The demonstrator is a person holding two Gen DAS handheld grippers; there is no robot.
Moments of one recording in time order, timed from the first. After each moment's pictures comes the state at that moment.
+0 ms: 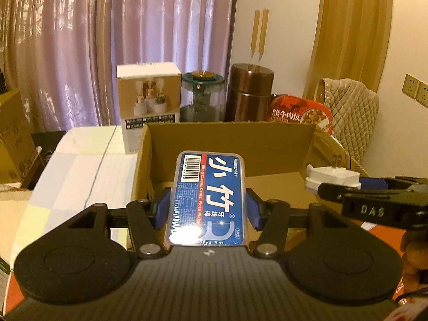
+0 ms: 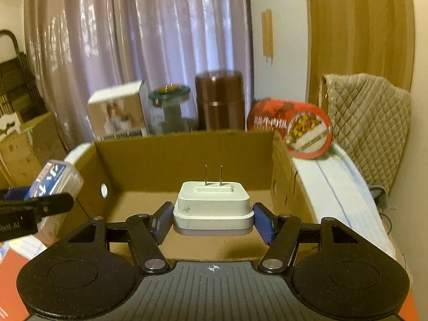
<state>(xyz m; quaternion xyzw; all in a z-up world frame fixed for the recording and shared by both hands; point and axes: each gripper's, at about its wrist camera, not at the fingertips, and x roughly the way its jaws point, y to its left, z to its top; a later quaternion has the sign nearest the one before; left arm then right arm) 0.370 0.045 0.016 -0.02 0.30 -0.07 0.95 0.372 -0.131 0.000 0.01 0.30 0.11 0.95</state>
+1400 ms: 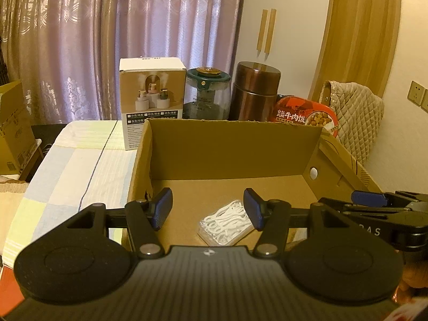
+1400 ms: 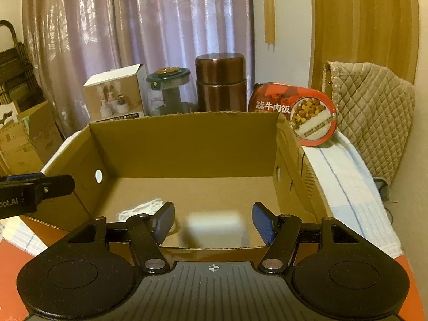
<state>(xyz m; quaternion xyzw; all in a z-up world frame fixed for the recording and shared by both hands) 0.379 0.047 0.010 -0.04 0.30 -0.06 0.95 0.378 -0.128 -0.014 0.00 0.32 0.11 0.94</state>
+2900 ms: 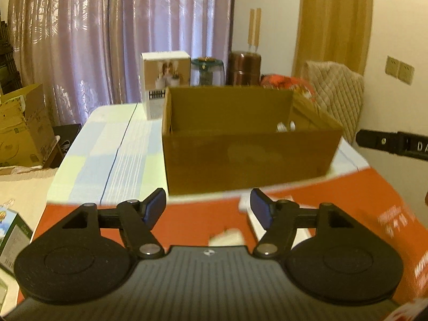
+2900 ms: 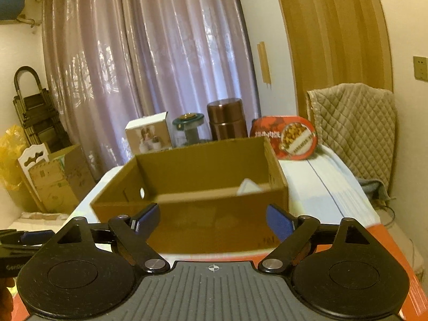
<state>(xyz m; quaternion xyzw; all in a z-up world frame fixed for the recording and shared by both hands) 0.196 0.057 0.002 0.00 0.30 -0.05 0.95 0.210 -0.175 0.025 0.06 0.22 0.14 0.96</state>
